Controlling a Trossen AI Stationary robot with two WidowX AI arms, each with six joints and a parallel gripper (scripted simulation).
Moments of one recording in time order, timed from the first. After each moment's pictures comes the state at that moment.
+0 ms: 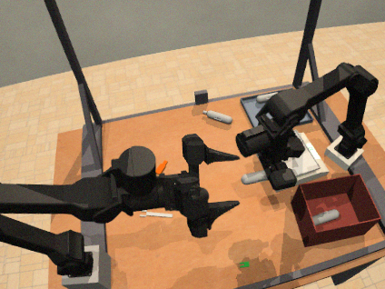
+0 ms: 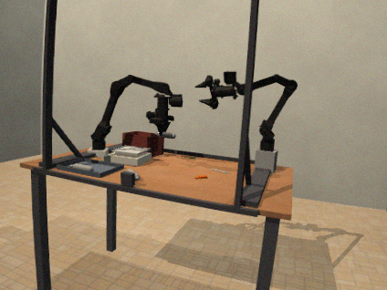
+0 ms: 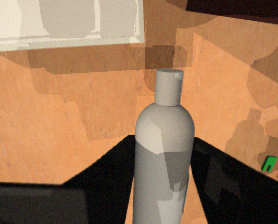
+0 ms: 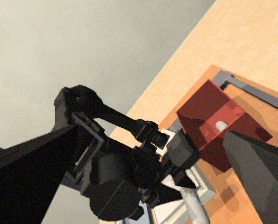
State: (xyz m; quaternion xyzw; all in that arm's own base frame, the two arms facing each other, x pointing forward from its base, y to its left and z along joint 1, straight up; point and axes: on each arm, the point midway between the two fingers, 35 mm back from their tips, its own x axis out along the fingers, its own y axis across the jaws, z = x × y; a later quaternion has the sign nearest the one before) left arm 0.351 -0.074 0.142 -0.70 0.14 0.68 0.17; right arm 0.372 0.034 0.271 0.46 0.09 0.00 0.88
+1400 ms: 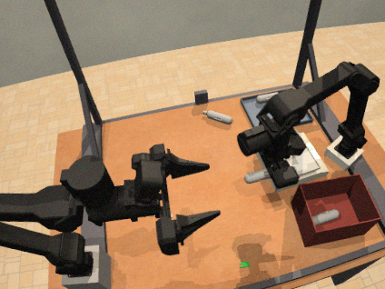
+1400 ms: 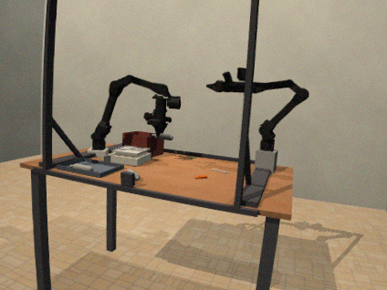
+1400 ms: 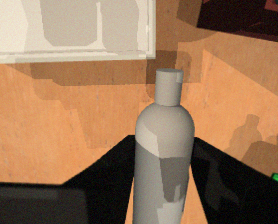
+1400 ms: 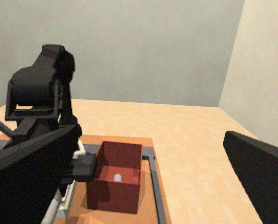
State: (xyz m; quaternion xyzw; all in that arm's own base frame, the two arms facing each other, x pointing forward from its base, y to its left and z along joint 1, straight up) left arm 0.338 -0.077 0.134 -0.69 0.13 0.70 0.16; right arm 0.318 0.000 0.315 -0.02 0.01 0.01 1.00
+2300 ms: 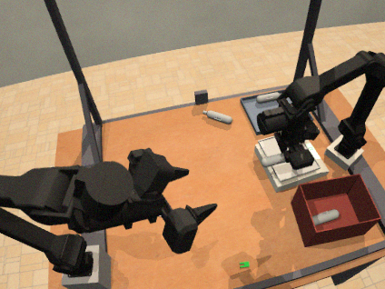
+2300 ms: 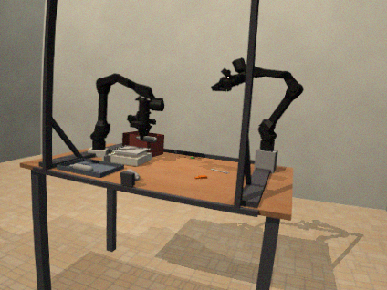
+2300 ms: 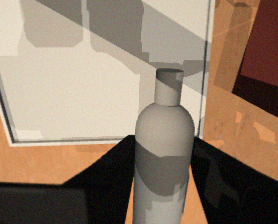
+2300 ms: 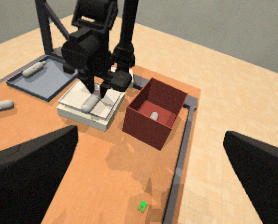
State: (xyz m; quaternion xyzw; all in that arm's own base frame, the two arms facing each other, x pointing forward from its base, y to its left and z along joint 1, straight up) left arm 0.253 -0.090 0.119 -0.69 0.13 0.69 0.16; right arm 0.302 0.003 0.313 -0.12 0.19 0.19 0.96
